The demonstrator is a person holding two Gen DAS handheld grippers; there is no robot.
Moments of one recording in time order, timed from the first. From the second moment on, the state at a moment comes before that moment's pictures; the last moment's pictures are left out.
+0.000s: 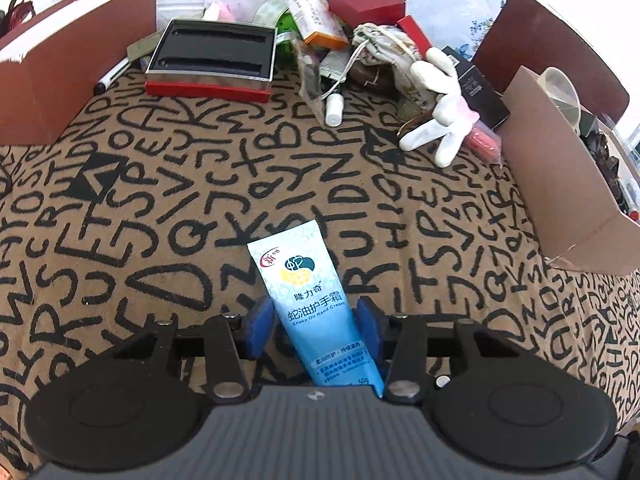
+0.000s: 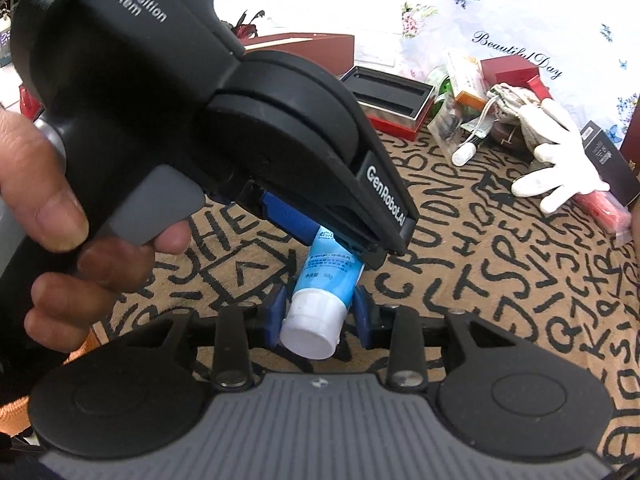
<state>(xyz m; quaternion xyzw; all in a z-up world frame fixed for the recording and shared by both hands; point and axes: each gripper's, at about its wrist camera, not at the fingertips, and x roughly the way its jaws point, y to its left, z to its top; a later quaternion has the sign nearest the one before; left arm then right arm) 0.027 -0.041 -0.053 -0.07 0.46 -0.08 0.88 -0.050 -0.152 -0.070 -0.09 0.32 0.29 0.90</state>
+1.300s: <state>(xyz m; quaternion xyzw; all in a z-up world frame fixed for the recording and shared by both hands) 0.138 -0.411 0.031 0.01 0.36 -0.41 0.84 0.014 -0.461 0.011 -0.03 0.21 -0.07 0.98</state>
